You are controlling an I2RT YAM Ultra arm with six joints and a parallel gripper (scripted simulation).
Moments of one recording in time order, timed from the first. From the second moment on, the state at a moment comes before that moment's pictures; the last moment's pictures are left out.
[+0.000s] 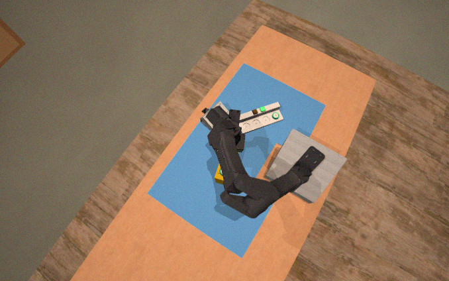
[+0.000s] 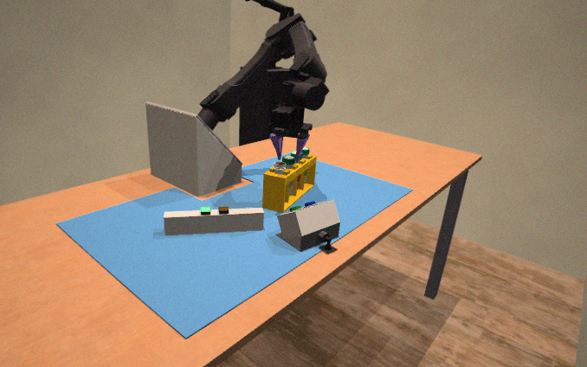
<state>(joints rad) -0.08 1.91 1.10 -1.00 -0.77 0.83</state>
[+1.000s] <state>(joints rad) -0.39 2.09 1.17 -1.15 -0.68 0.04</state>
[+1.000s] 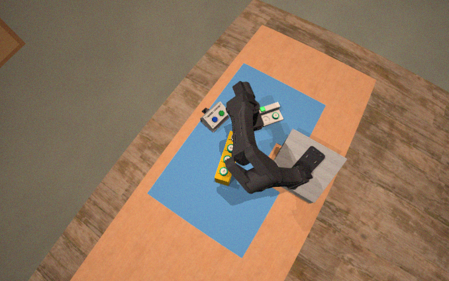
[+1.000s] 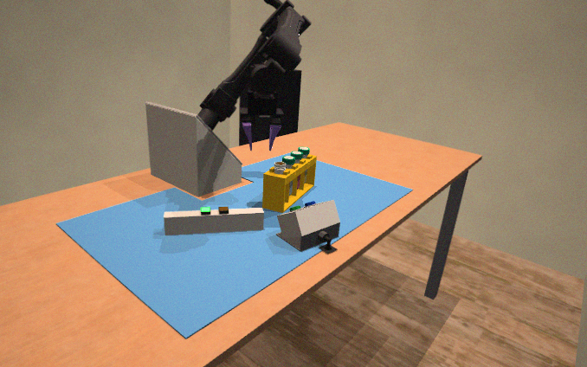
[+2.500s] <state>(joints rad) -0.77 2.71 1.46 -1.05 -0.44 -0.44</state>
